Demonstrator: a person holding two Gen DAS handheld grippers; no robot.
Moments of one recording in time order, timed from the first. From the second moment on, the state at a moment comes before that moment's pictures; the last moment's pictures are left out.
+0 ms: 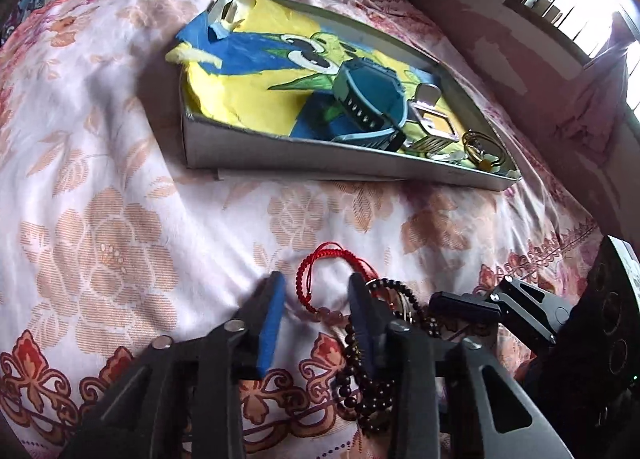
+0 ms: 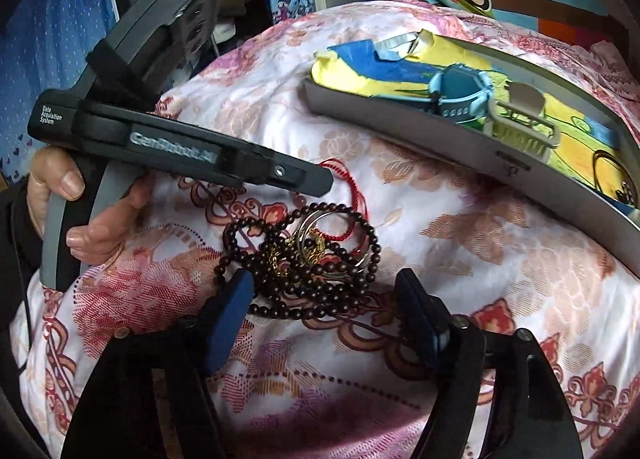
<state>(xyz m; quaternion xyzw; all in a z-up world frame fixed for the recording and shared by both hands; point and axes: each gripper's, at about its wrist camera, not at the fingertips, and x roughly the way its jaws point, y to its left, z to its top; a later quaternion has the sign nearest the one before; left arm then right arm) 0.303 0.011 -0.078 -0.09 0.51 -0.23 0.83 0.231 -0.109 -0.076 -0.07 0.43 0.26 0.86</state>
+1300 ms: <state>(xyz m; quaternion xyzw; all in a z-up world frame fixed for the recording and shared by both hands) 0.225 0.003 -0.002 -0.12 0.38 -0.22 0.89 0.180 -0.192 0.036 -0.01 0.31 0.21 0.93</state>
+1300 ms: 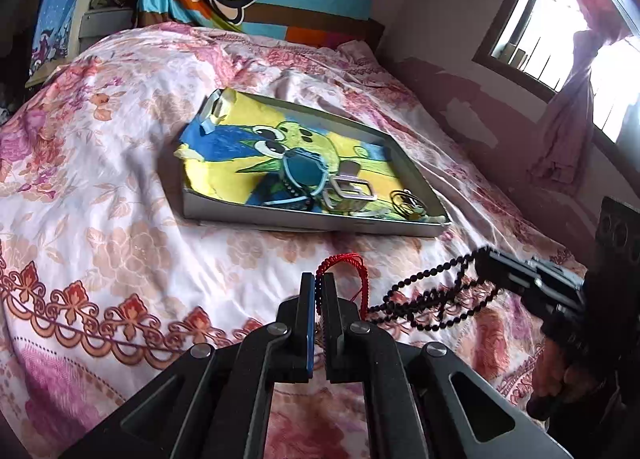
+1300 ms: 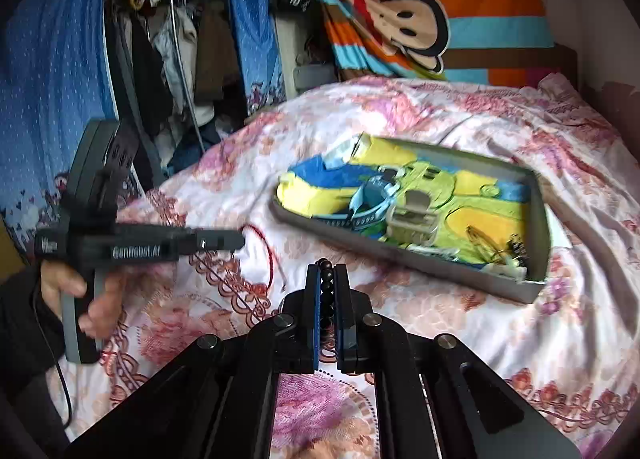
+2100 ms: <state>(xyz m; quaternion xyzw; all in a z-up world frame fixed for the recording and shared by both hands) 0.206 -0.043 0.041 -0.10 0.36 -0.22 0.90 0.146 -0.265 0.115 0.05 0.21 0.15 0.97</state>
